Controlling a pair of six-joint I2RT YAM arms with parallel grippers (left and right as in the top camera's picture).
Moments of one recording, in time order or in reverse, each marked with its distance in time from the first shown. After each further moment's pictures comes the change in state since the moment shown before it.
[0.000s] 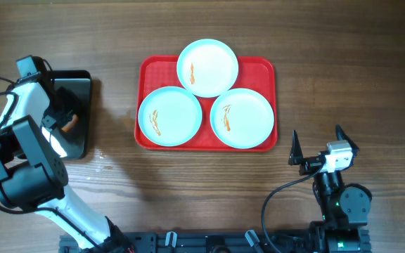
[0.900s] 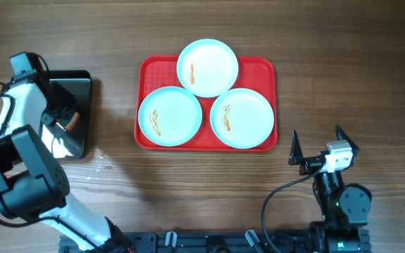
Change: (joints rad) left arm 0.000 -0.072 -0.003 0.005 0.000 -0.133; right arm 0.000 0.000 0.000 0.000 0.000 0.000
